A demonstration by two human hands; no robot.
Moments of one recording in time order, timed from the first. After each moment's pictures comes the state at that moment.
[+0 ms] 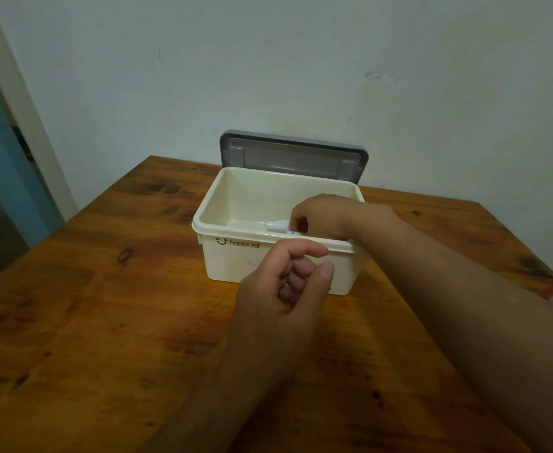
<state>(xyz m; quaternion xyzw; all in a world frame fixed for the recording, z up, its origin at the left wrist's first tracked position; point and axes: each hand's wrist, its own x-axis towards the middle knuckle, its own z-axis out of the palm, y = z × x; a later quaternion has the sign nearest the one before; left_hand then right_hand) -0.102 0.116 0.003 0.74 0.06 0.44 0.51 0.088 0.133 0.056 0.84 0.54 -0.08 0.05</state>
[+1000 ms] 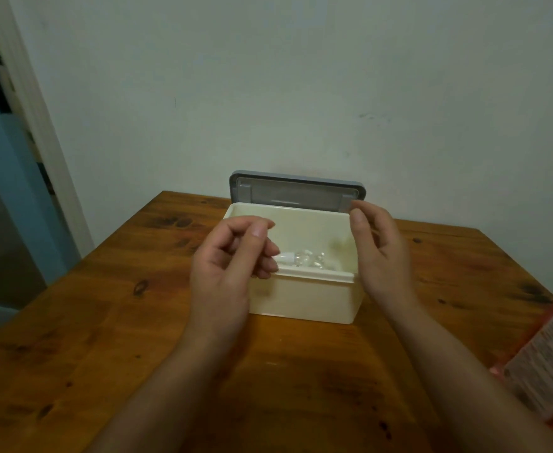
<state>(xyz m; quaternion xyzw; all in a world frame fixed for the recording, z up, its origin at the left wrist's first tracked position) -0.112 0.166 0.048 0.62 0.07 0.49 0.61 0.053 0.065 0.040 0.71 0.35 0.09 -0.60</state>
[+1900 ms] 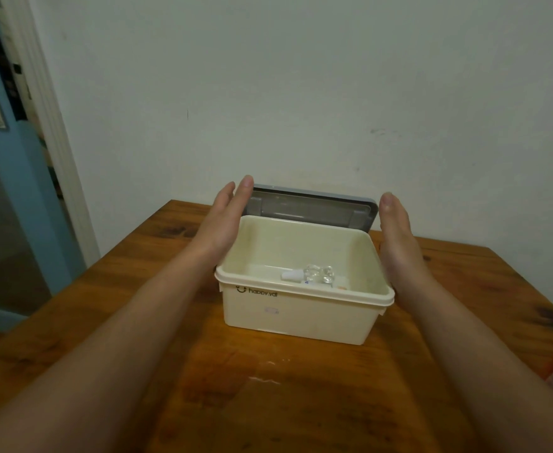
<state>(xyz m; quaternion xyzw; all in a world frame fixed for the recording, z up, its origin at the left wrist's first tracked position) -0.059 0.269 0.069 0.72 0.27 0.33 0.56 0.087 0.085 0.067 0.74 0.24 -0.06 -0.63</state>
